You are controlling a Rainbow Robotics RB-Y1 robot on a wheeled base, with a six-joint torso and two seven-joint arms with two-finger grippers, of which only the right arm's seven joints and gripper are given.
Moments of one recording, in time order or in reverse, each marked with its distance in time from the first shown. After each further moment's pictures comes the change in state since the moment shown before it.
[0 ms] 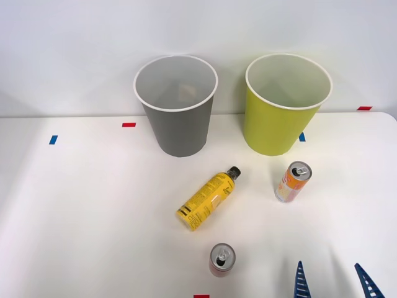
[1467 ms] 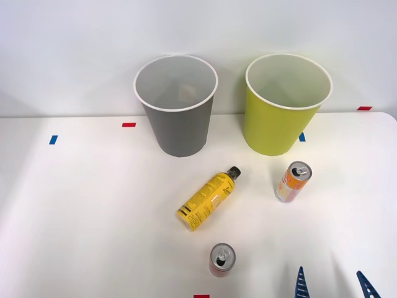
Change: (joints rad) arm 0.033 0.027 0.003 0.000 0.005 -0.006 0.014
